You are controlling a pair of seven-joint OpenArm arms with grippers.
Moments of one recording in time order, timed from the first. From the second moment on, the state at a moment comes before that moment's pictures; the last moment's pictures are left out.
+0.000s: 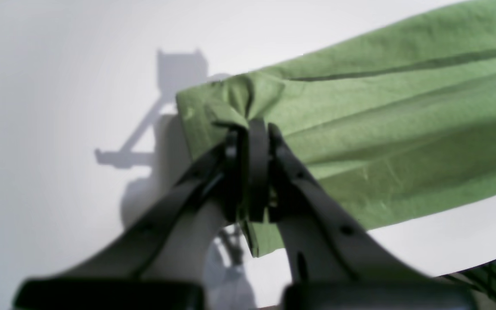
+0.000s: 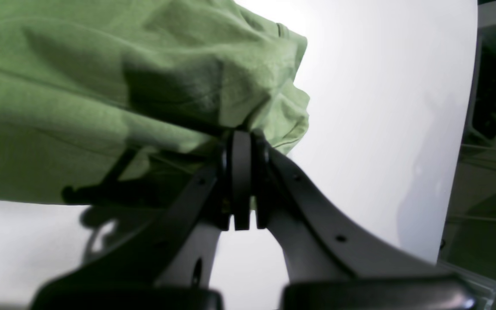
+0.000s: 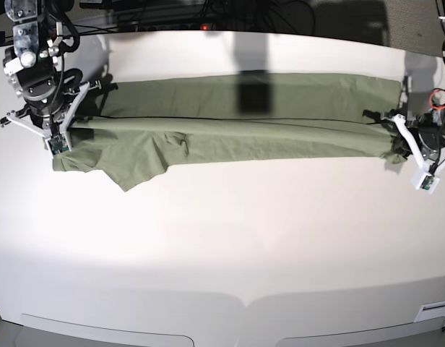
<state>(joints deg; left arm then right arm) 9.6 -28.1 -12.3 104.0 -31.7 -21.6 65.9 -26.2 27.8 10.2 117.2 -0.5 9.2 -54.4</state>
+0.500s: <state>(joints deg) 14.7 -28.1 -12.3 104.0 -30.4 -21.6 64.4 -29.3 27.8 10.2 117.2 -0.1 8.6 -57.0</state>
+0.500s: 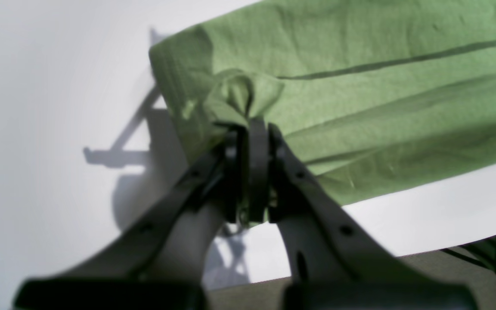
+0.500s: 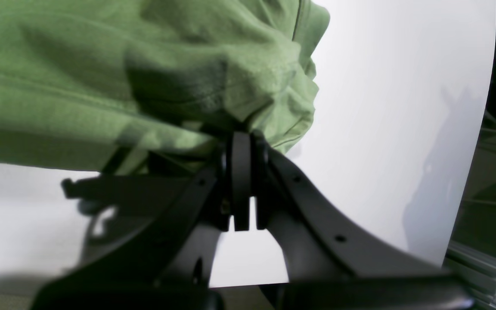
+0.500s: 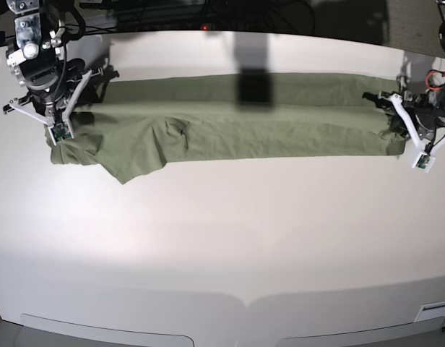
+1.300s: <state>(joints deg) 14.7 -28.2 -12.3 104.0 -20.2 -21.4 64.5 -29.3 27.8 10.2 117.2 -0.6 8.0 -56.2</state>
